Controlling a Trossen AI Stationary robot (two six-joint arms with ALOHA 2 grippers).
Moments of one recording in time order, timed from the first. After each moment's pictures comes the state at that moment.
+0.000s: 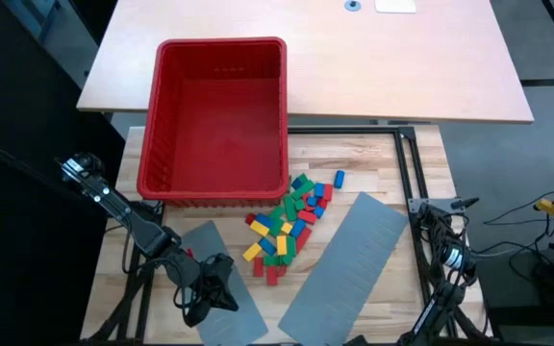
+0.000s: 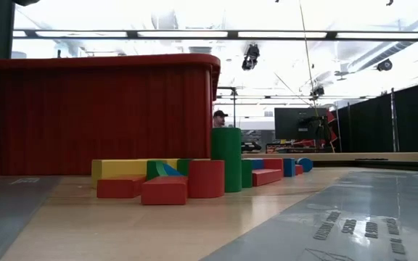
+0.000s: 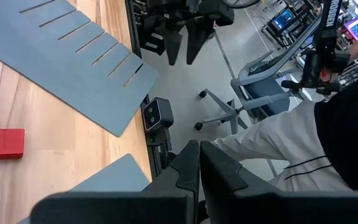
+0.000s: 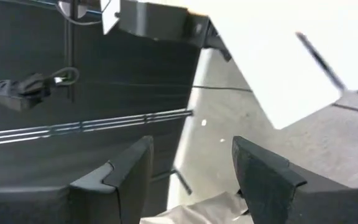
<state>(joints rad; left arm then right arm) -0.70 1.33 0.87 0.03 -0.04 -0.75 1.10 2.23 1.61 -0.29 0.73 2.18</state>
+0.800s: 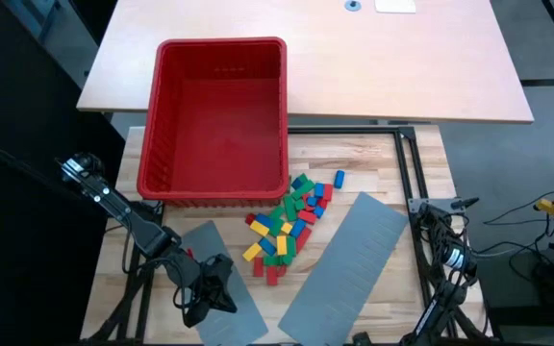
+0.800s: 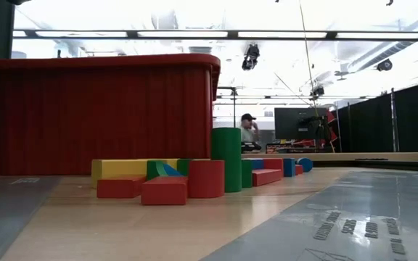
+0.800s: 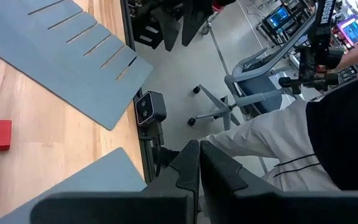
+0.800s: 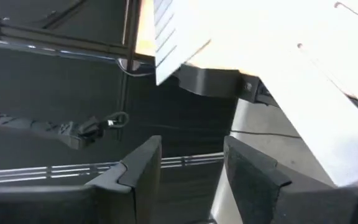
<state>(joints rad) -0.69 1.33 0.87 0.03 0.00 -0.77 1.12 2.23 1.63 -0.28 0.99 2.22</state>
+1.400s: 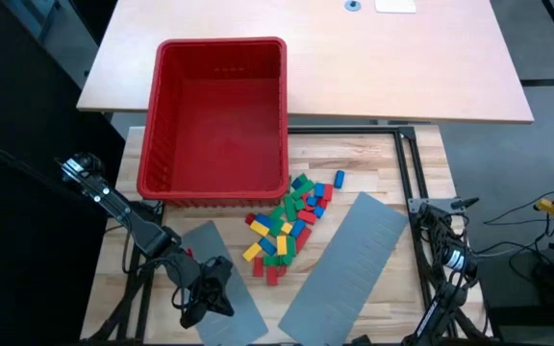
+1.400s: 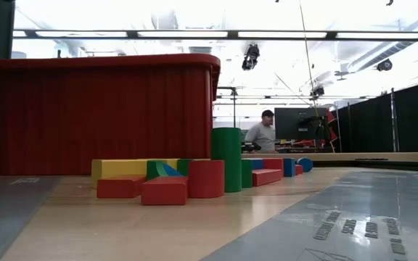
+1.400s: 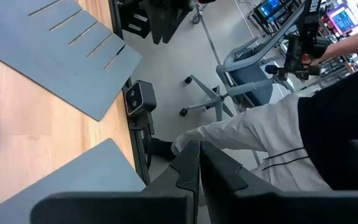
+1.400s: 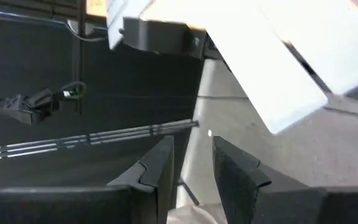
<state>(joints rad) -0.69 1.33 0.87 0.03 0.06 -0.77 1.13 2.24 1.62 -0.33 0.84 2.24</state>
